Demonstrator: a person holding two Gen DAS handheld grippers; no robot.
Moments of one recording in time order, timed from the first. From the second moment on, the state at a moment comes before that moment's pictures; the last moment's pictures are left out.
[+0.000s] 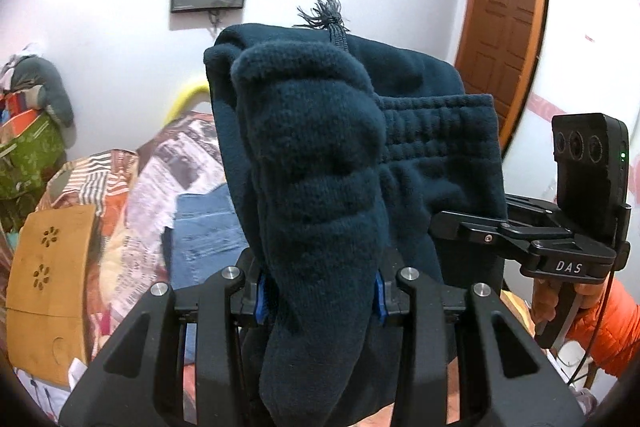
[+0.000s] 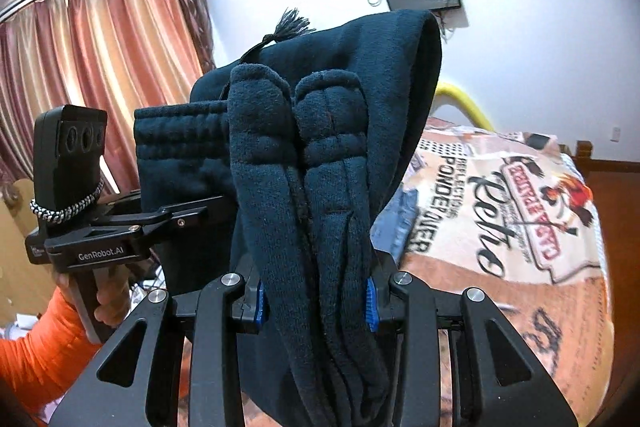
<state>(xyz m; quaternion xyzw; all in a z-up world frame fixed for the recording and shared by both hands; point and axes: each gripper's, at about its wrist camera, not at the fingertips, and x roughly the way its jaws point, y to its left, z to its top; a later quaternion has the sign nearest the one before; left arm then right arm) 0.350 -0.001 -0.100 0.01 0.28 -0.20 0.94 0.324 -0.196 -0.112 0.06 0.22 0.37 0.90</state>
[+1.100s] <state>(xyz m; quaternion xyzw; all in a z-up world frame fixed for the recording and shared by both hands) 0.586 0.102 -0.251 -0.11 0.43 -0.12 0.89 0.506 -0.101 -0.201 0.05 0.35 0.31 0.88</state>
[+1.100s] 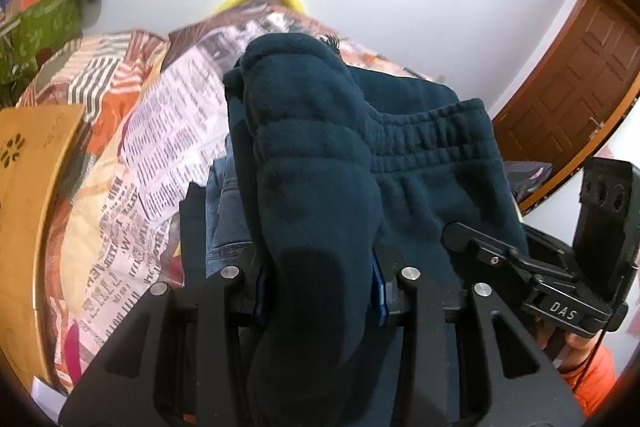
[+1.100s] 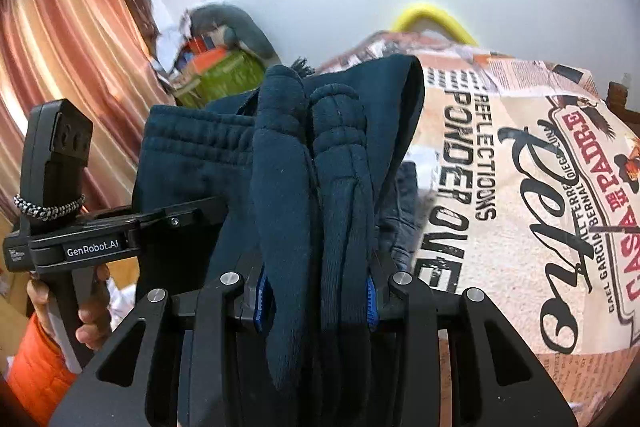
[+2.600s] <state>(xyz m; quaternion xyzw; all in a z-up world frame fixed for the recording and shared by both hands) 0.230 0.025 -0.039 0.03 0.16 -0.08 0.98 0.211 -0.180 -0.043 0.04 0.09 0.33 0.94</state>
